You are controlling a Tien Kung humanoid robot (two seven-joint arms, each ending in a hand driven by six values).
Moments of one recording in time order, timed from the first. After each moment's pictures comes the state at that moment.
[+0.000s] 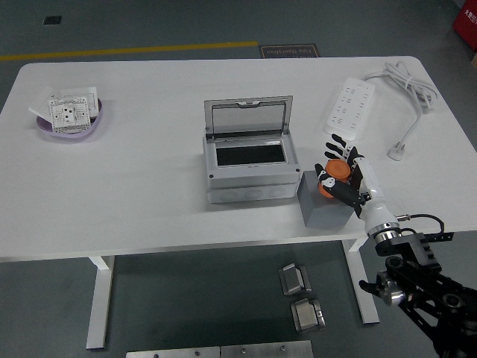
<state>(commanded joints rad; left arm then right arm) -0.02 0.25 -0.05 -0.27 0.24 0.17 0.32 0.22 -0.36 0.81 1.26 -0.82 -0.43 0.45</state>
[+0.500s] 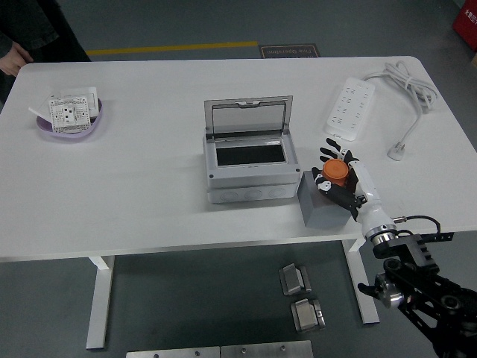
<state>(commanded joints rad) -0.02 0.25 -0.05 -0.27 0.24 0.17 0.32 0.22 -0.36 0.79 1.26 -0.83 -0.41 0.43</state>
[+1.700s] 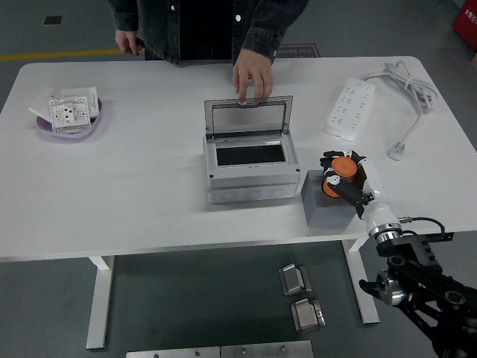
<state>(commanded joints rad) -0.02 0.25 -0.07 -0.27 0.25 0.18 0.31 0.23 -0.36 0.80 1.25 -0.72 -0.44 0.49</state>
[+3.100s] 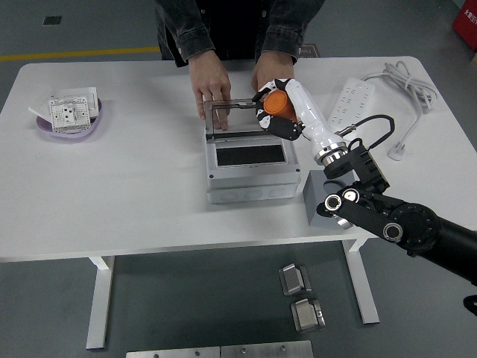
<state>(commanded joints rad) -0.03 0.28 -0.01 -0.27 0.22 0.18 0.31 0.81 -0.28 0.39 1.13 -1.19 -0.60 0.11</state>
